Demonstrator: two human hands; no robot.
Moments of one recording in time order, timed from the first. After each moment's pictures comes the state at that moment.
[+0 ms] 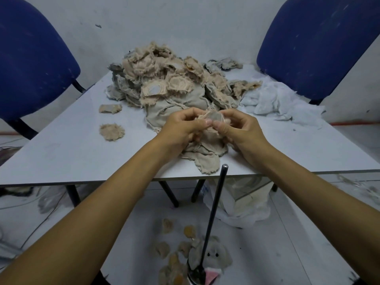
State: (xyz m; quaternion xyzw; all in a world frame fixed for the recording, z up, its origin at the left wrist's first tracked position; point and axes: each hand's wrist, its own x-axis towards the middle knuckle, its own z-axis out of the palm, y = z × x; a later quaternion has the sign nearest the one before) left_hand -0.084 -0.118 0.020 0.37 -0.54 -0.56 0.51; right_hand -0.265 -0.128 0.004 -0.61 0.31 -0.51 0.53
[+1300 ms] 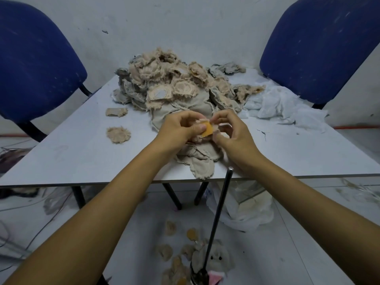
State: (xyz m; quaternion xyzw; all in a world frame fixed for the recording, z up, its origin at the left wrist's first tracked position) left_hand -0.069 -0.114 0.024 0.44 -0.59 -0.44 0.52; right_hand -0.238 -0.120 0.003 -0.69 0.37 -0.51 0.36
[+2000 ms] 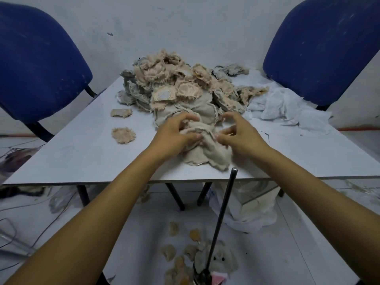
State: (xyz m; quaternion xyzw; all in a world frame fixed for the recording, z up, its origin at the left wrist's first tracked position) left_hand -0.045 -0.110 0.022 0.53 -0.68 -0.29 0.42; right_hand -0.251 -0.132 0.015 -0.70 0.52 -0.36 0.34
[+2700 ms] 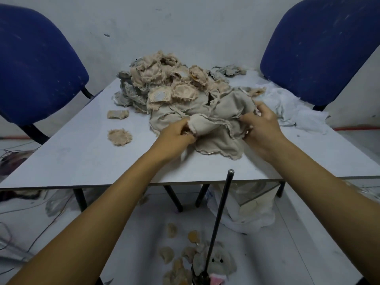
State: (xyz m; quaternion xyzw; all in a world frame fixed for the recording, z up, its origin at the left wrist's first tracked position) left_hand -0.051 -0.119 0.014 0.55 -0.68 -0.29 0.39; right_hand -0.273 -0.147 0.028 -0.44 0.36 -0.59 0.57
